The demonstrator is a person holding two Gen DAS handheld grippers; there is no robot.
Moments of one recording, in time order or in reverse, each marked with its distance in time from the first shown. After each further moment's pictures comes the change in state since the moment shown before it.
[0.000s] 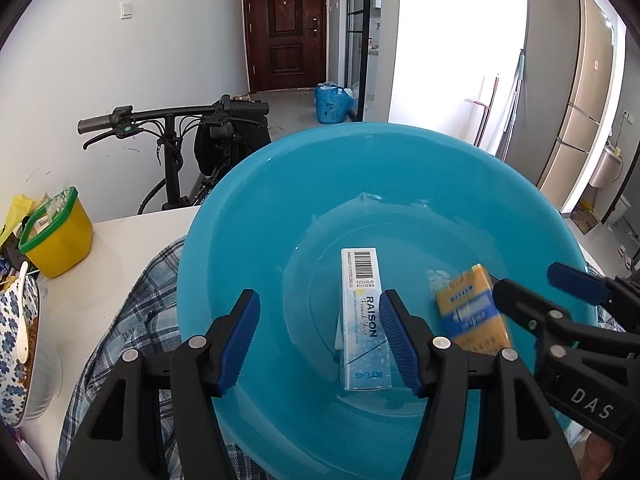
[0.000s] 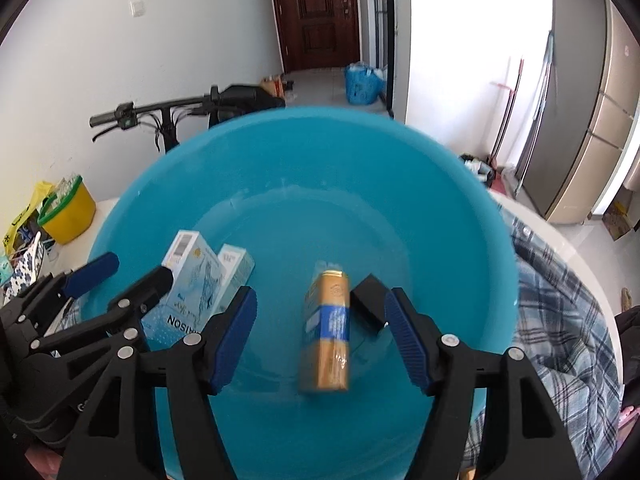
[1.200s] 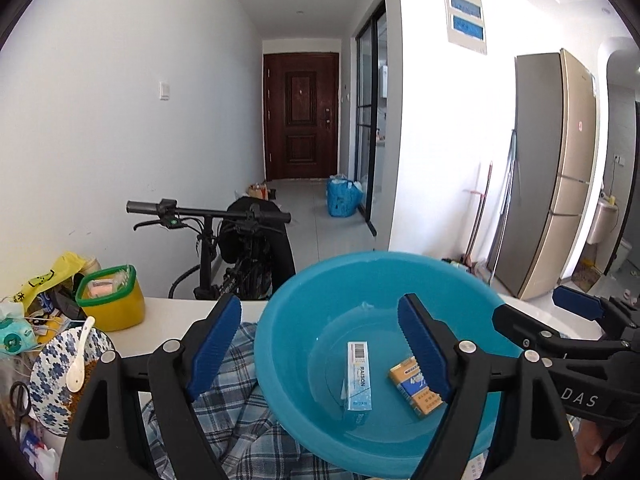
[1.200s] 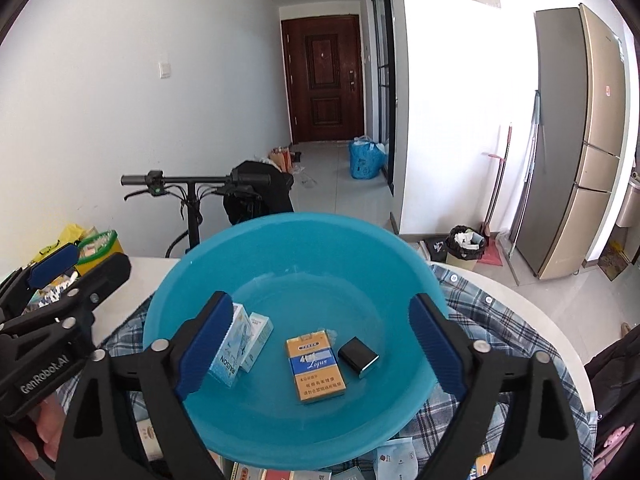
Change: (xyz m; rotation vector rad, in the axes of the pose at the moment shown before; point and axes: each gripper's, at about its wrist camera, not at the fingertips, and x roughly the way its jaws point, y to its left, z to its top) left arm -0.148 0.015 0.018 -0.032 -0.367 0.037; right arm -0.101 -0.004 0.017 -0.006 -0.275 0.033
